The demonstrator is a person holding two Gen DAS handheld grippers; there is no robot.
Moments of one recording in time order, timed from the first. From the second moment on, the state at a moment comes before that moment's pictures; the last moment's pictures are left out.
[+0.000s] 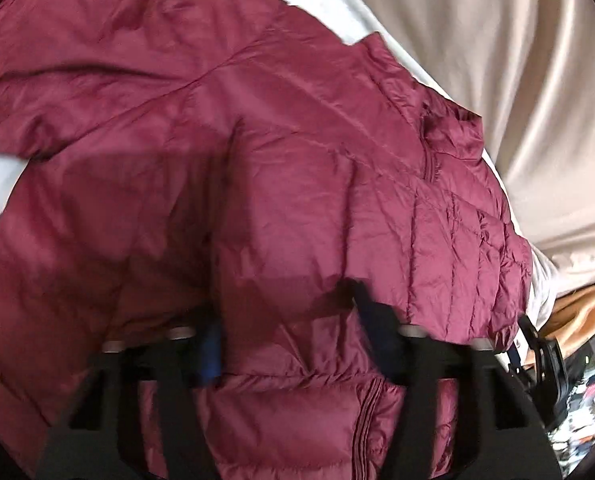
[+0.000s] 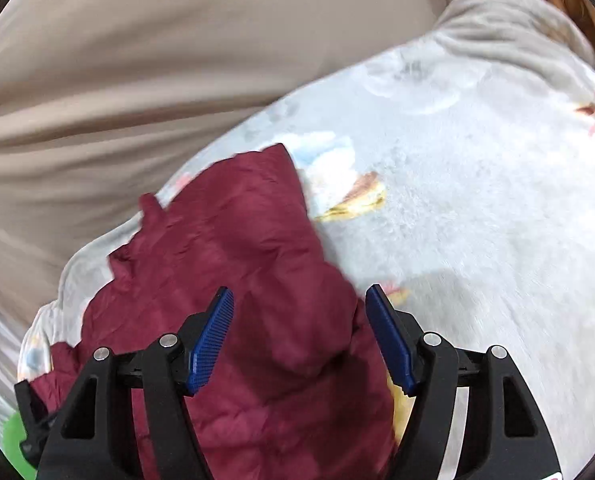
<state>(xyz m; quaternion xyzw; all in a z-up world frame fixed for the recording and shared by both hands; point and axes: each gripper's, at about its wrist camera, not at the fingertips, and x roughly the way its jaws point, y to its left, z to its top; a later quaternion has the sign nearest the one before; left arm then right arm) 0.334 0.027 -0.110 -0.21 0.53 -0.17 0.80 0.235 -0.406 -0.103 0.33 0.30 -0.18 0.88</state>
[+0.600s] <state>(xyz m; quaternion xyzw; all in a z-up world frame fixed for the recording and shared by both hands) 0.360 0.037 -0.107 -0.19 0.45 -0.10 0.86 0.237 -0.391 -0.103 0.28 0.32 -0.18 0.89</state>
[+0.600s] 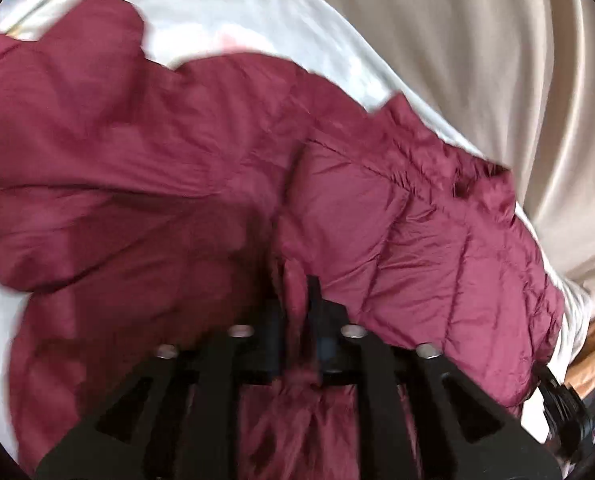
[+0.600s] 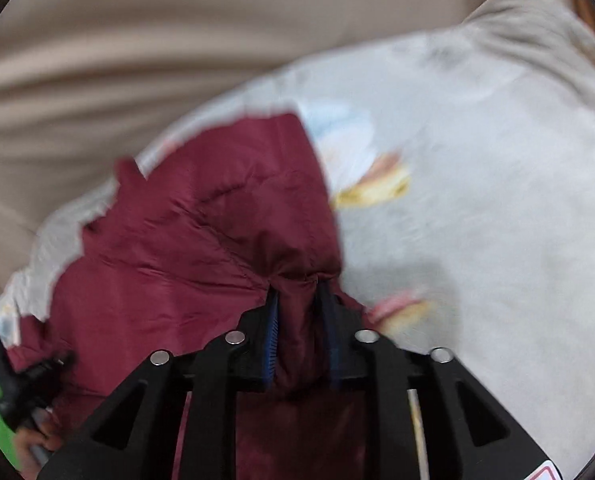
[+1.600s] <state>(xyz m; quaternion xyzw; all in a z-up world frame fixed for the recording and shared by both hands) 0.010 0.177 -0.107 -0.15 0.62 -0.10 0.76 -0.112 -0.289 -0.133 0.27 0.52 -0.14 0.80</state>
